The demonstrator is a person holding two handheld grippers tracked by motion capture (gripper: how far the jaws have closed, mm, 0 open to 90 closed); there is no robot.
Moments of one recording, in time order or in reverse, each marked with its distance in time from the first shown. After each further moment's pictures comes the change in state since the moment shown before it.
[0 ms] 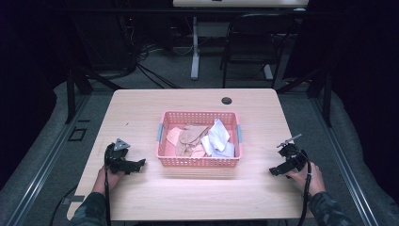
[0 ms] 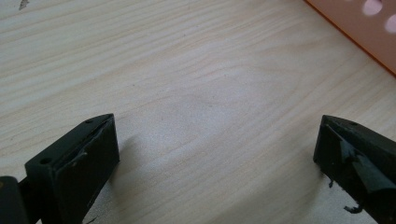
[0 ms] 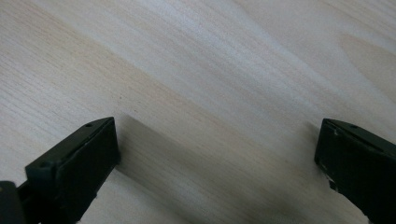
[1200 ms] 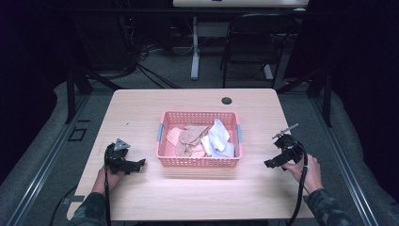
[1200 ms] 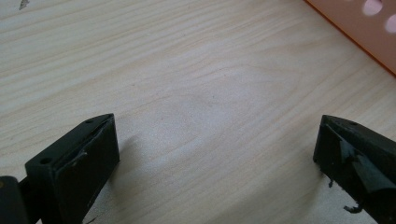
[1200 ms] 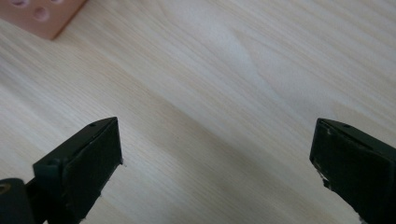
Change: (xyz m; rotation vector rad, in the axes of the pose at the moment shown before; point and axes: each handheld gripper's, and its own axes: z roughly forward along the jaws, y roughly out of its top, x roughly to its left) left arm 0.000 0.000 0.000 -0.001 0.001 0.001; right arm 0.020 0.033 -0.035 -0.053 0.037 -0.039
